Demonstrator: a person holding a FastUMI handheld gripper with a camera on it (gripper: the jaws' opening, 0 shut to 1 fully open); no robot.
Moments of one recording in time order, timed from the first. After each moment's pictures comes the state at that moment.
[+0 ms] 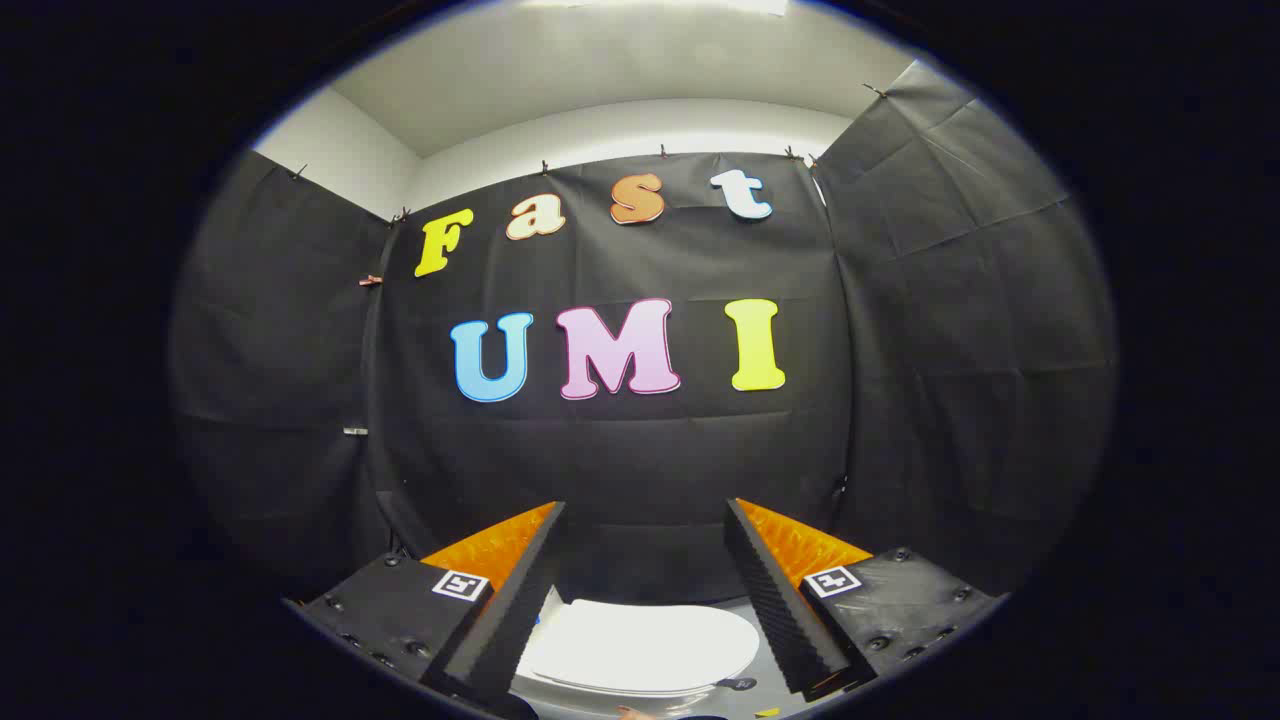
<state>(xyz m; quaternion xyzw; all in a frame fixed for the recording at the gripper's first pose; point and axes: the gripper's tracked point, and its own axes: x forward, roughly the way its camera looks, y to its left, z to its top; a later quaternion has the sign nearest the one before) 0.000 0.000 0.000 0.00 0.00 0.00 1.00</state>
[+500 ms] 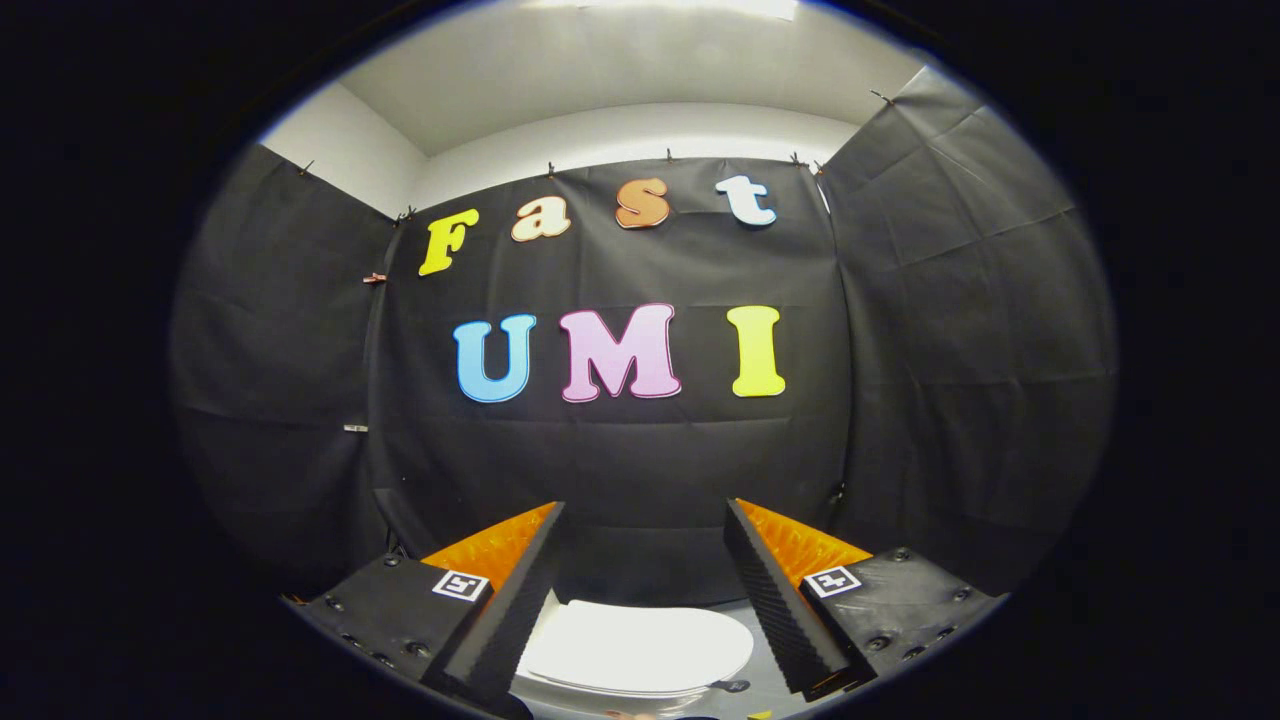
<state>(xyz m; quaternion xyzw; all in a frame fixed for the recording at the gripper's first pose) -0.006 0.005 0.004 -0.02 -0.01 0.00 1.00</state>
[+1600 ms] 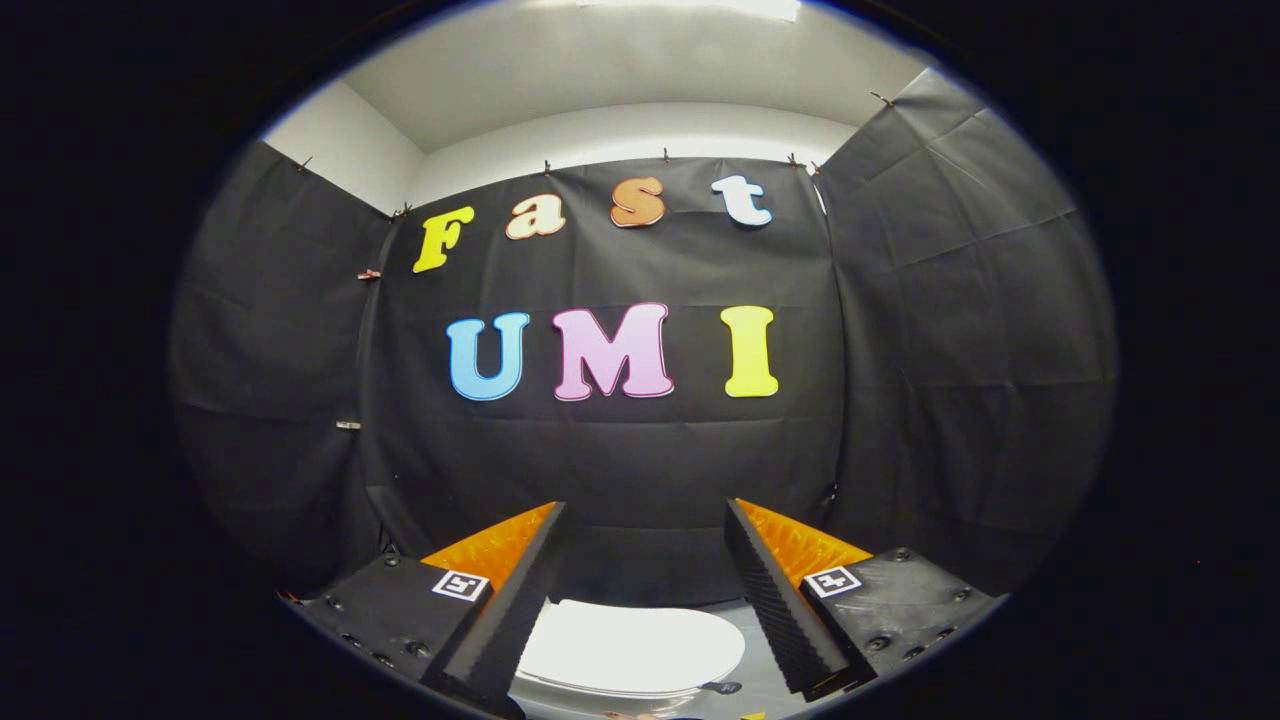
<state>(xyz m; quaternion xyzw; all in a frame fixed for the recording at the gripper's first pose) 0.002 -0.015 0.000 -0.02 0.00 -0.01 1.00</state>
